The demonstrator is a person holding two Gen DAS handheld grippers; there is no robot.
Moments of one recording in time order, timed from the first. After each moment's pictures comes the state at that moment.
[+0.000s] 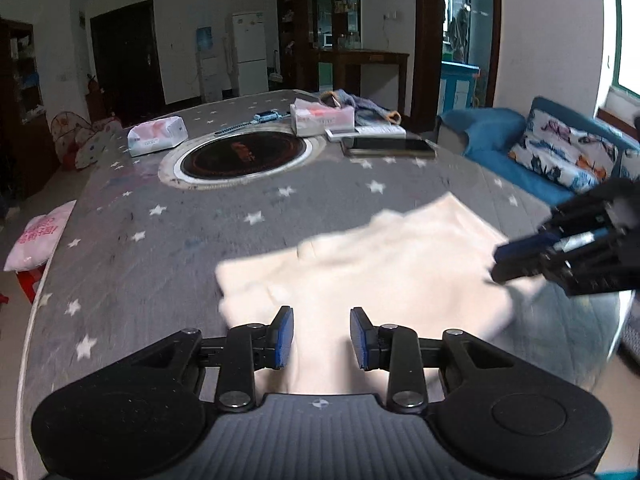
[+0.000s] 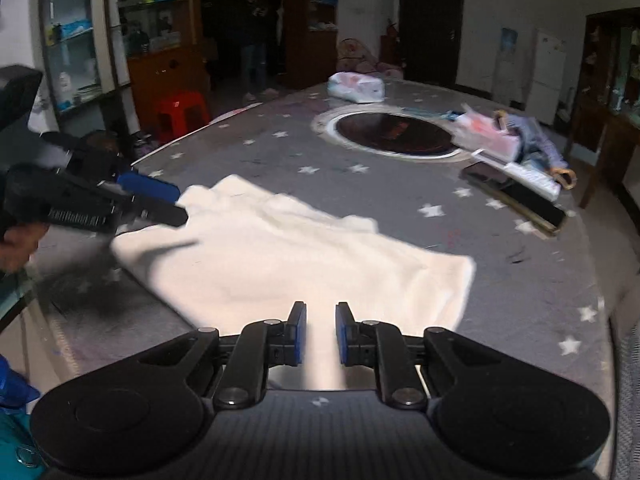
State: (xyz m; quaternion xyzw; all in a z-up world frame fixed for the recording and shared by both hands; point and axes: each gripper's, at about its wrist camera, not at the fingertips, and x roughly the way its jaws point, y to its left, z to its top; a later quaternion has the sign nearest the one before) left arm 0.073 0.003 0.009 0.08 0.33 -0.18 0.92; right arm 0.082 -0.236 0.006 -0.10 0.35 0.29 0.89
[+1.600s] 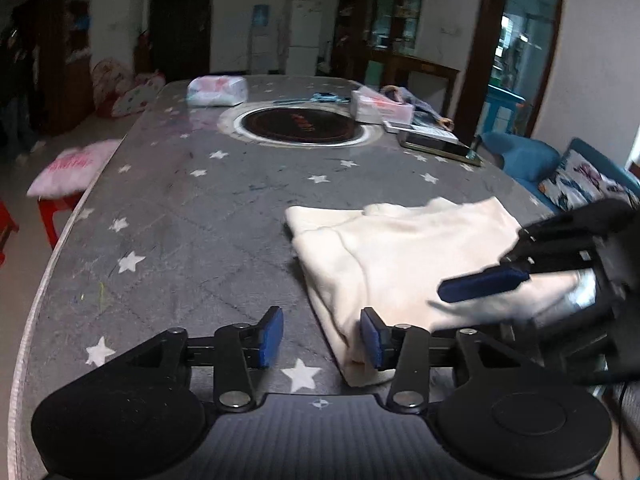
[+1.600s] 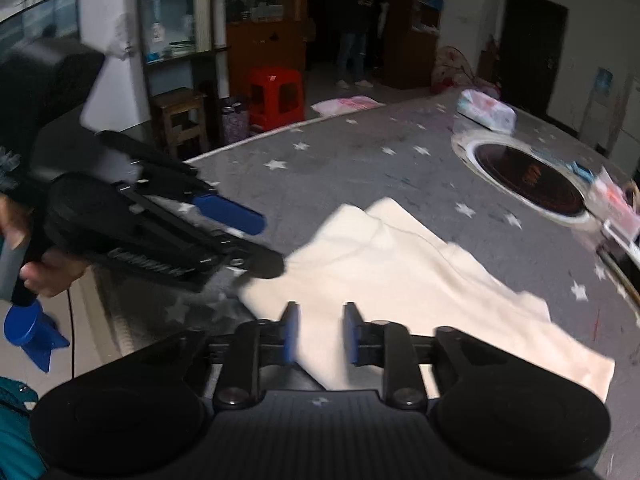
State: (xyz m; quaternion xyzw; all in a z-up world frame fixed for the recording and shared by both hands) left arm 0.064 0.063 -0.004 -0.02 0.36 -0.12 0.93; right arm 0.067 -0.111 0.005 -0.18 0.33 0.40 0.83
